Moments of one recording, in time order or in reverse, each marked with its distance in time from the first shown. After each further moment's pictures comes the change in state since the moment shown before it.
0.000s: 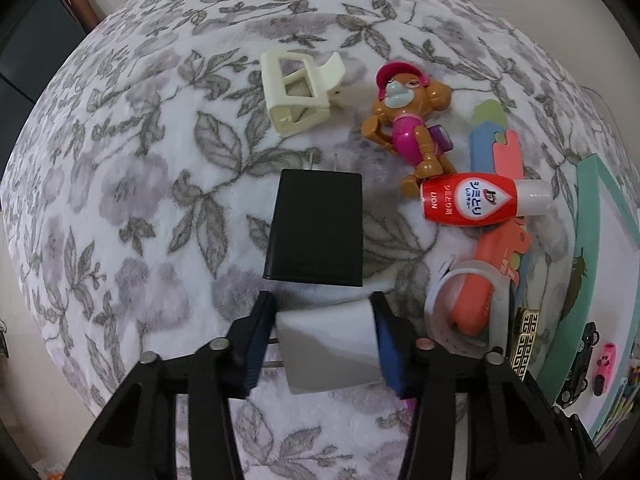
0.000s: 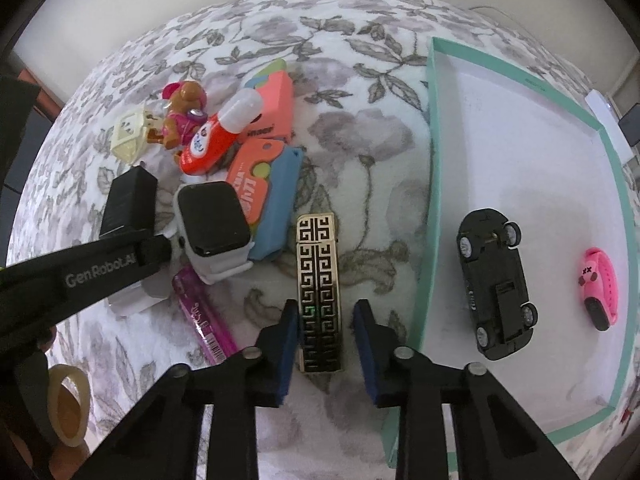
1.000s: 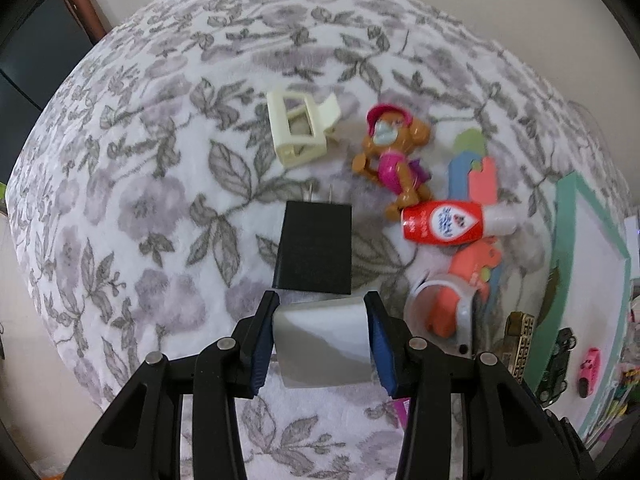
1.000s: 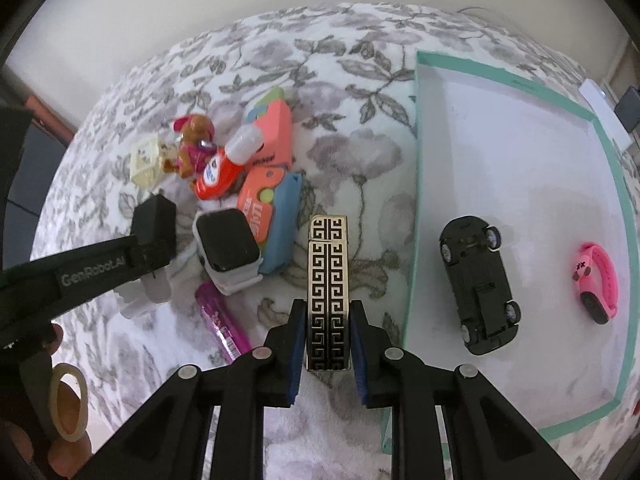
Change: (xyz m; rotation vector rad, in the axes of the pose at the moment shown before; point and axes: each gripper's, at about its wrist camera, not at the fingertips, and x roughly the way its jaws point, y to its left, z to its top) left arm -0.051 0.007 0.003 -0.009 -0.062 -0.024; right arm -0.029 -0.023 -0.002 0.065 -0.058 0.089
